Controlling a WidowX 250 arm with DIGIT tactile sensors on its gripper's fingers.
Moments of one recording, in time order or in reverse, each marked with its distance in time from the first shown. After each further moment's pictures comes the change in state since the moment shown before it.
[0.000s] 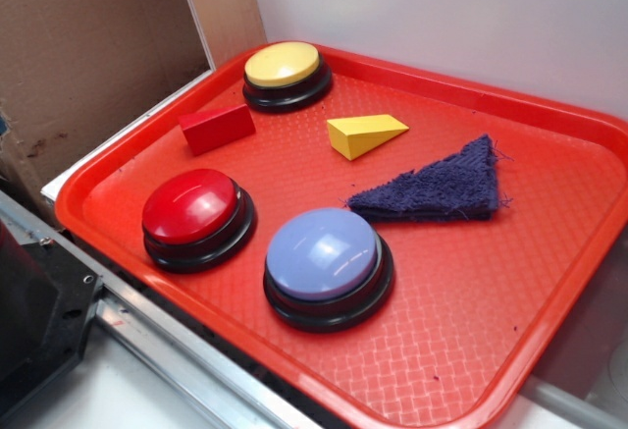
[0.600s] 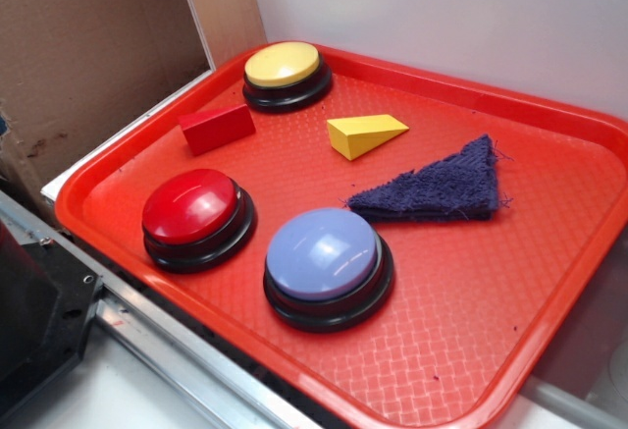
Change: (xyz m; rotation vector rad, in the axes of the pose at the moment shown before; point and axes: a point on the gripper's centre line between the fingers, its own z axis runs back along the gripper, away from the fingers) arm 0.011 0.009 -0.010 0.016 0.049 0.039
